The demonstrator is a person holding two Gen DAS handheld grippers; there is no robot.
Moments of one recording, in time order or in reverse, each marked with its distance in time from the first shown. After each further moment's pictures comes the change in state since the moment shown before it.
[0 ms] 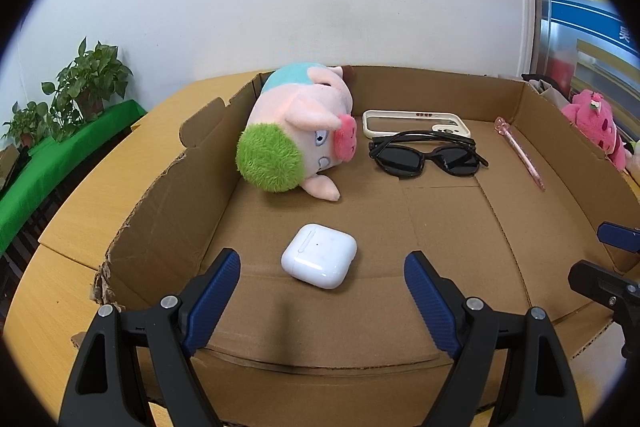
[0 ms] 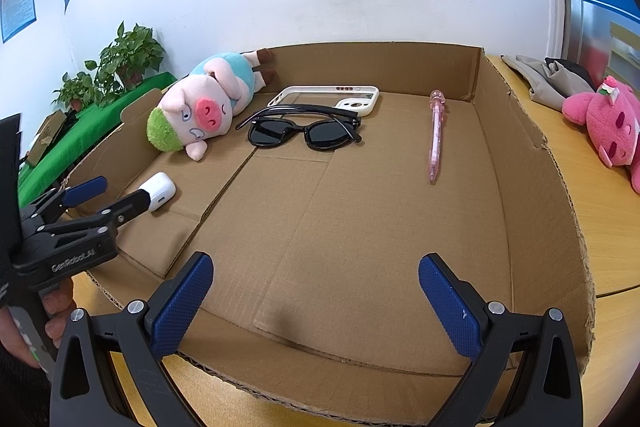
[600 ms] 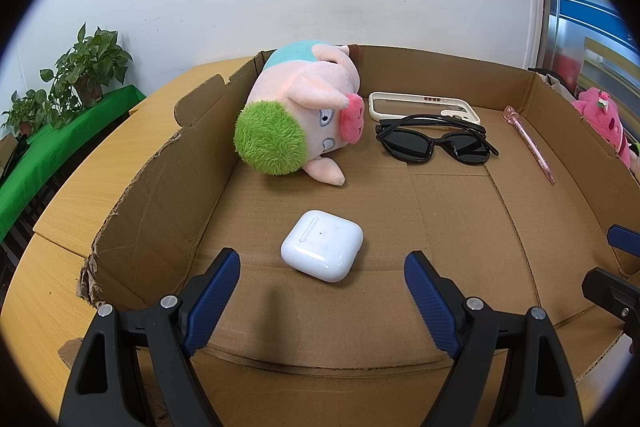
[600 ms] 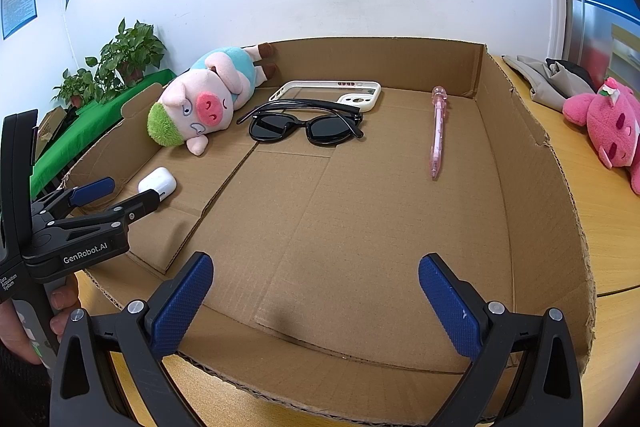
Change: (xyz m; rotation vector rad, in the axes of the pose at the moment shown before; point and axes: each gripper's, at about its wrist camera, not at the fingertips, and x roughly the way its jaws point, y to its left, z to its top) left arm 0.012 0.003 -0.003 -0.017 0.048 0.000; right arm 0.000 0.004 -0.008 -0.011 0.005 -0.002
